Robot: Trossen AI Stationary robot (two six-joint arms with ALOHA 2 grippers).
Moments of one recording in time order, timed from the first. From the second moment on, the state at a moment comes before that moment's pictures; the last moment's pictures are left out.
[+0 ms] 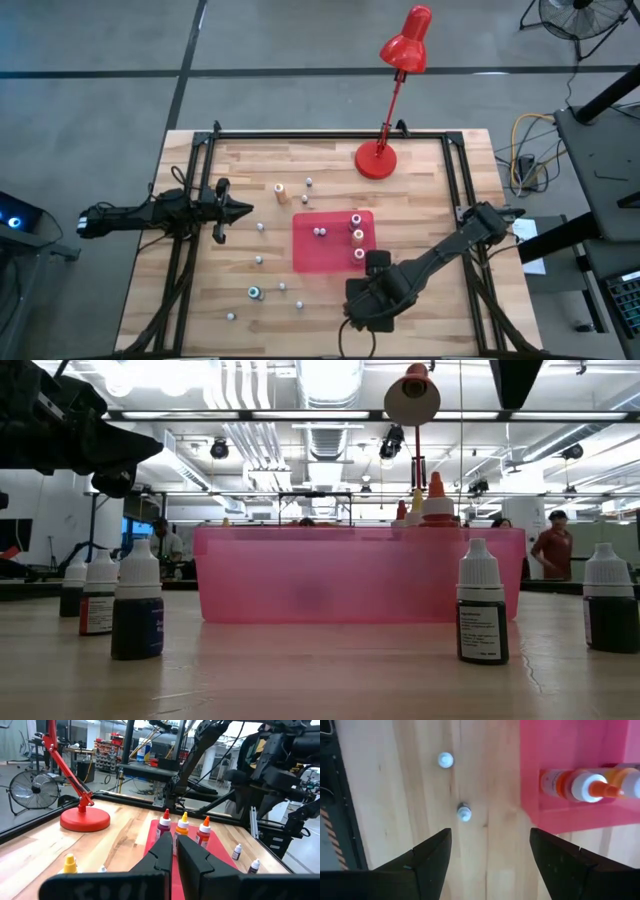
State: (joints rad) left arm 0.03 0.03 0.01 0.03 -0.04 -0.18; right arm 0.58 2.03 1.92 -1.40 0.13 0.64
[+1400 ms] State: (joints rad) left arm 0.03 0.03 0.01 0.03 -0.04 -0.18; right arm 0.57 1.95 1.49 -1.02 0.05 0.73
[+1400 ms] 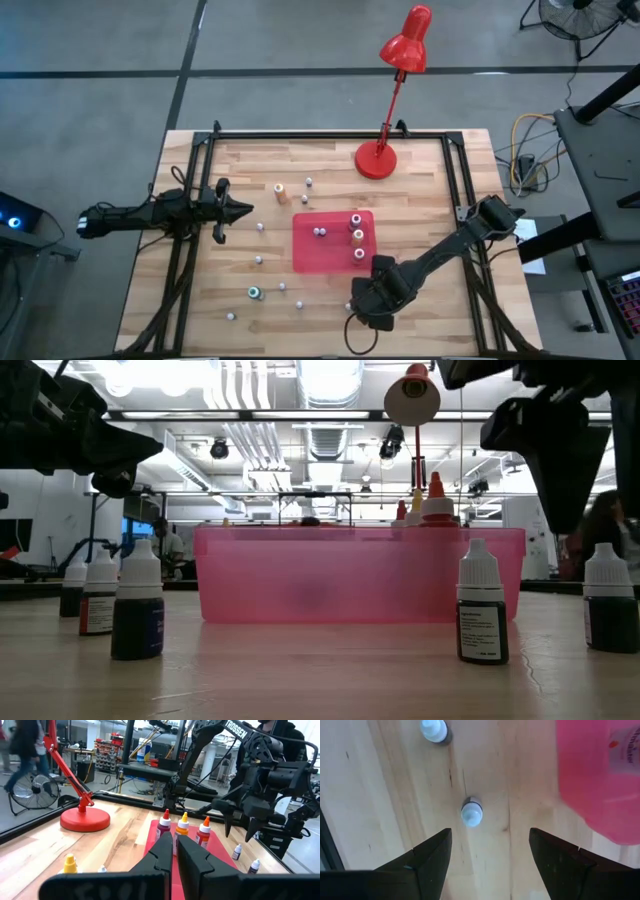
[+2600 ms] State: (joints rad) left arm 0.03 0.03 0.01 0.03 -0.04 -0.18; right arm 0.57 1.97 1.36 -0.82 0.03 0.71
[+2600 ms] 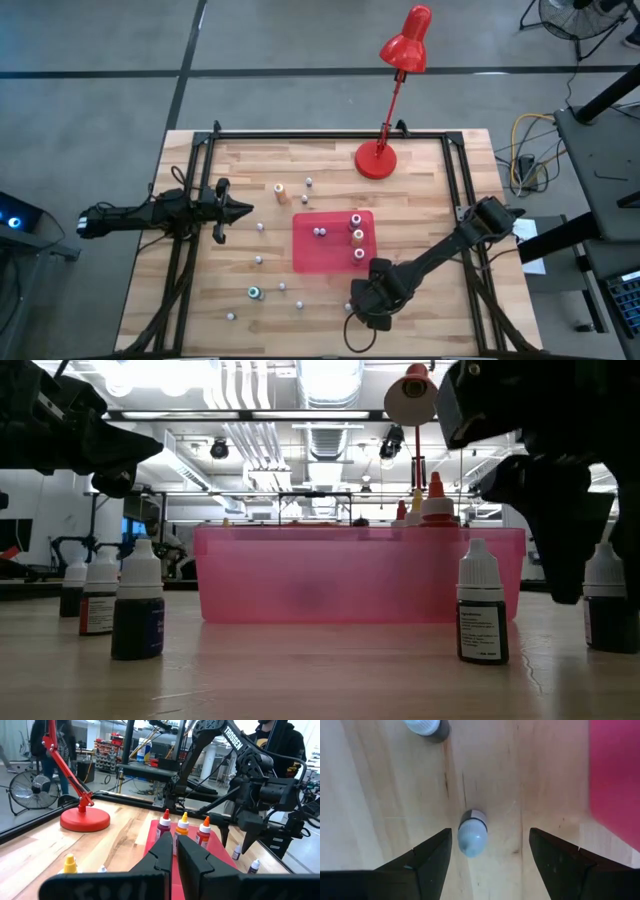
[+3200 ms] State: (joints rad) left arm 0.03 0.03 0.01 0.03 -0.04 -0.18; right arm 0.56 1.98 1.36 -0.80 0.03 0.70
